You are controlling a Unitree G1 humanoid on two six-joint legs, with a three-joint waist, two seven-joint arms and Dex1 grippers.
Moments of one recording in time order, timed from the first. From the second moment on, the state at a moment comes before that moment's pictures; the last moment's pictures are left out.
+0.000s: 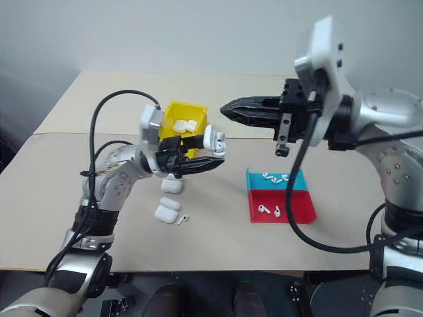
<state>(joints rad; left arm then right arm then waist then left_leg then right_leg) -0.76 0.30 -0.08 0.09 -0.61 0.45 -1.17 -0.95 -0.88 0.01 -0.36 0.79 0.77 0.96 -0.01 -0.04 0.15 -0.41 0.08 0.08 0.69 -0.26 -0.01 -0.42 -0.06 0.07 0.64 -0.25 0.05</state>
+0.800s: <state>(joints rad) -0.67 0.29 0.00 0.00 -0.55 0.38 -1.01 -1.12 -0.81 0.24 -0.13 0.34 0.46 1.29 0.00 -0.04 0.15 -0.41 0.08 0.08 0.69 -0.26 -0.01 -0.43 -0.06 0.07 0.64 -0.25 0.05</state>
